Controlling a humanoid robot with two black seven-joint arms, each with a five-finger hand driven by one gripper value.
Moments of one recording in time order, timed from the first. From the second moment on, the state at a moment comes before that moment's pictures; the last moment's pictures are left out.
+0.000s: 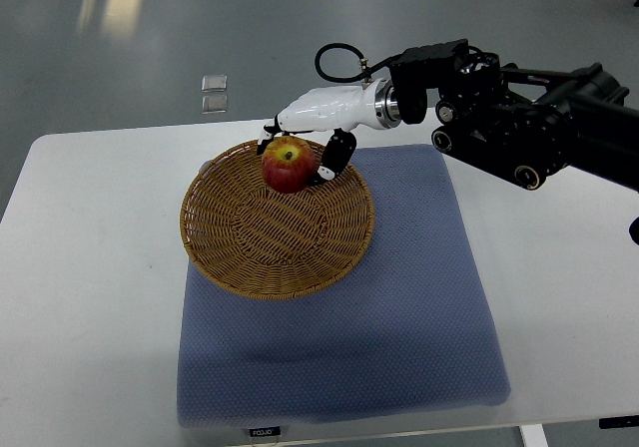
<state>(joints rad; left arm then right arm) -0.01 0.00 -0.09 -0.10 0.07 -0.05 -0.04 1.30 -0.17 0.12 0.87 -1.55 0.26 0.36</state>
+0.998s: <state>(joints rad) -0.01 0.00 -0.09 -0.10 0.07 -0.05 -0.04 1.20 -0.07 0.11 0.77 -1.55 0.22 0.36</state>
